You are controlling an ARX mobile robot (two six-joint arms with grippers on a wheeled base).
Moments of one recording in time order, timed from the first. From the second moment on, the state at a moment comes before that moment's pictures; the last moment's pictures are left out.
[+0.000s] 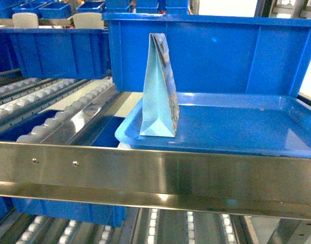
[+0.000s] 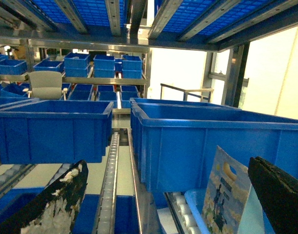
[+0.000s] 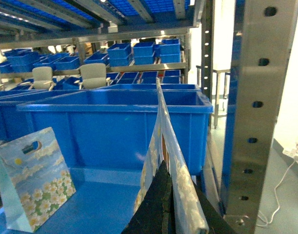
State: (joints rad) left arm -0.17 1.05 0.38 0.87 0.00 -0.08; right arm -0.13 0.71 0.33 0.52 -0.21 0.14
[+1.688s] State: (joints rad) left arm -0.43 1.72 0.94 0.84 -0.16 -0.04; right arm -0.12 0.65 0.29 0.52 -0.15 0.08
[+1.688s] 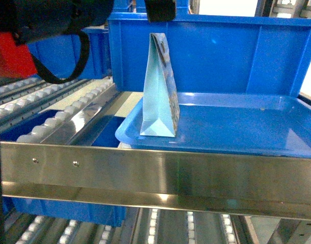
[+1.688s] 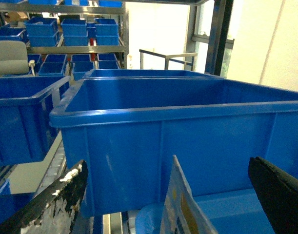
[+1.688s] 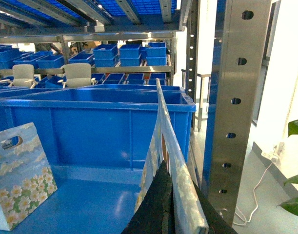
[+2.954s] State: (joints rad) left arm -0.47 1.87 1.00 0.75 -0.17 -0.03; right arm -0.12 0.65 0.29 0.52 -0.15 0.08
